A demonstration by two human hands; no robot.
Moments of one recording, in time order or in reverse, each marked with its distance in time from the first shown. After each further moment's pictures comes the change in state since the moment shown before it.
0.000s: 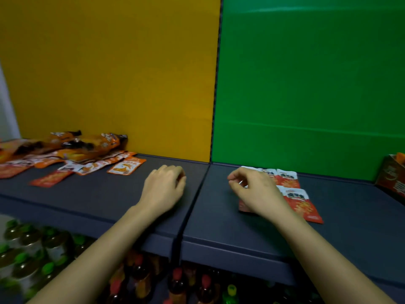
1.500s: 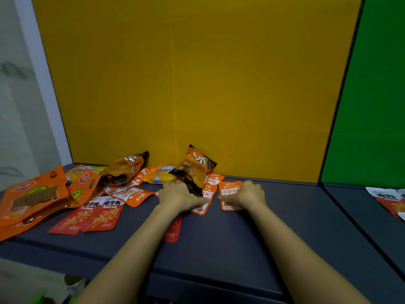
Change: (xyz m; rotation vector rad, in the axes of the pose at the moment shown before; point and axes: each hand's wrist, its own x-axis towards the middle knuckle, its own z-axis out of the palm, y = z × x) left_hand 0.077 -0.317 -0.024 0.088 -0.487 -0.428; right_hand 0.192 -0.216 0.252 0.000 -0.124 0.644
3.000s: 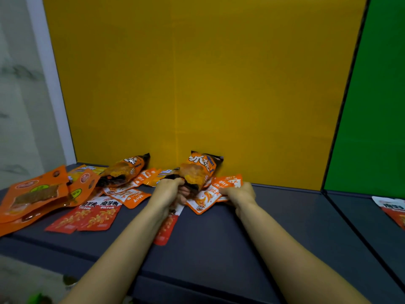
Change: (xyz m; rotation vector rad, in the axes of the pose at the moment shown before) left_hand -0.004 -0.006 -0.011 -1.115 0.022 -0.108; right_hand 0.021 -0.006 0.017 0.865 -0.077 0.089
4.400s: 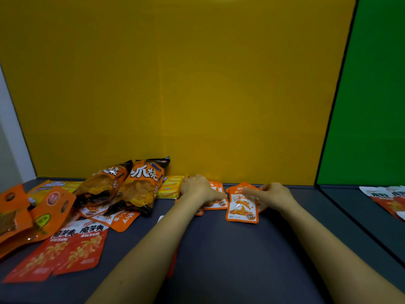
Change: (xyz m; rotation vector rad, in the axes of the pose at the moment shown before) left_hand 0.065 0.014 0.070 1.156 -0.170 0.245; right_hand 0.007 -0.012 -0.064 -0.636 0.109 -0.064
